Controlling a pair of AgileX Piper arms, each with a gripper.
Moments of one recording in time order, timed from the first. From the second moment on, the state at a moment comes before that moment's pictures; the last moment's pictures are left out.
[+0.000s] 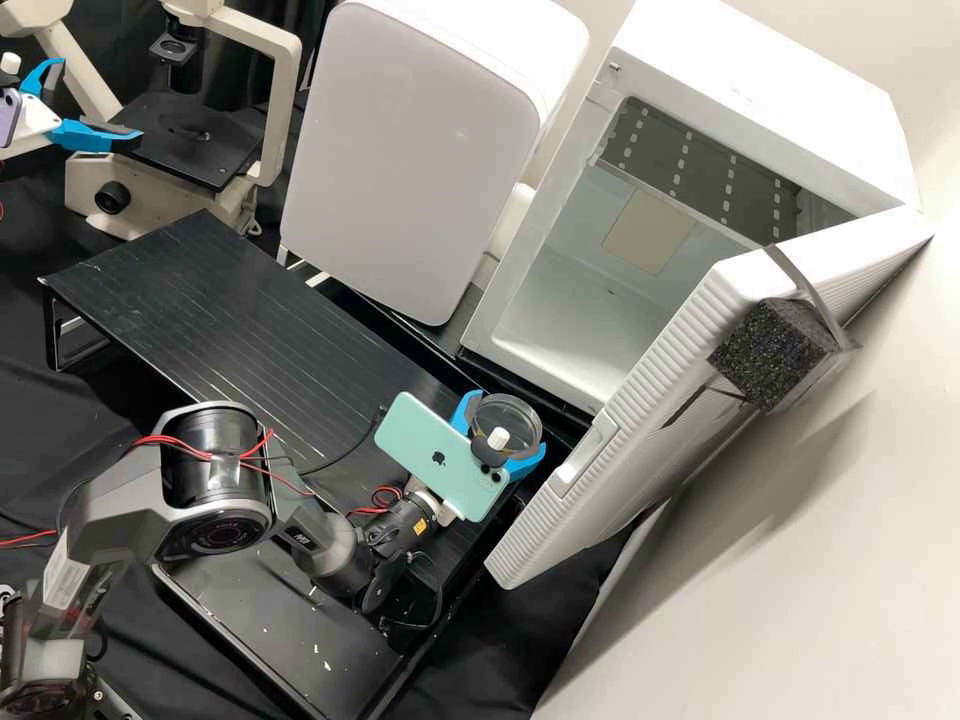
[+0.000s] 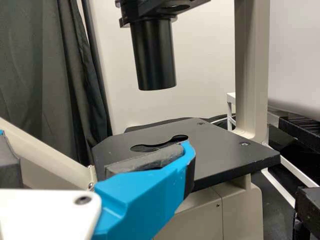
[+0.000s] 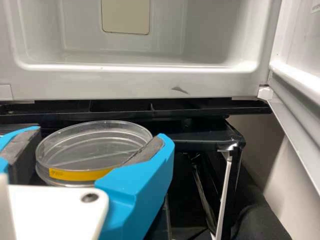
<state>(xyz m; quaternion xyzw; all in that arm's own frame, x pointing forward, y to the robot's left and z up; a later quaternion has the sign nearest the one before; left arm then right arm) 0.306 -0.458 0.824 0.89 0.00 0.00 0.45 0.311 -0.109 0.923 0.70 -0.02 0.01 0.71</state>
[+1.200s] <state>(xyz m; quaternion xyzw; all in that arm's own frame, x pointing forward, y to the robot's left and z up) 0.306 -0.458 0.824 0.89 0.00 0.00 0.45 0.263 -0.064 0.883 0.73 0.05 0.00 0.69</state>
